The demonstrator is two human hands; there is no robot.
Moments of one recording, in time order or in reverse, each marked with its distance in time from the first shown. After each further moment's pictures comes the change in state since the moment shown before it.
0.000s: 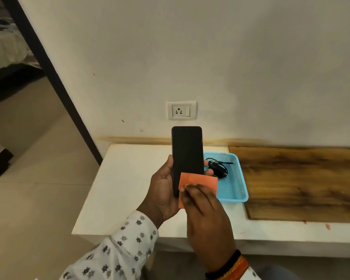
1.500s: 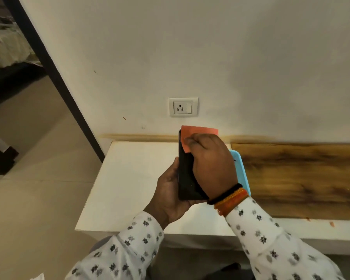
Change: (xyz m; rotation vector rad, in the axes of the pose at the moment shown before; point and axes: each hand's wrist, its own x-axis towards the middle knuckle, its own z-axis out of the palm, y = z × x) left_hand -0.002 -0.015 -0.001 -0.023 0.027 -0.013; right_hand 0.108 0.032 -0.012 -0.002 0.096 -0.031
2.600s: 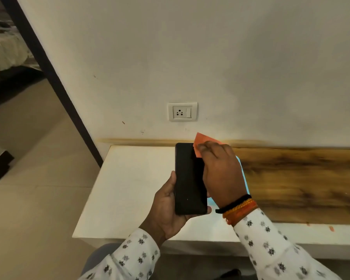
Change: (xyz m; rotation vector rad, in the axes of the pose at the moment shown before) left_hand -0.015 -0.010 -0.009 0.022 0.010 0.029; right_hand -0.011 0.016 0.001 -0.095 -0.010 0.061
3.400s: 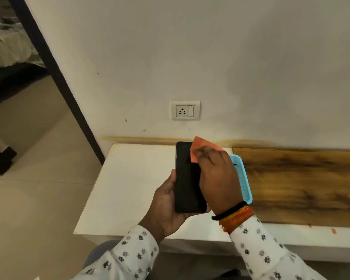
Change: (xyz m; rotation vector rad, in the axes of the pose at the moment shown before) left_hand 0.000 0.004 -0.004 -0.013 0.043 -0.025; right_hand -0.015 -0.011 0.011 0.024 -0.027 0.013
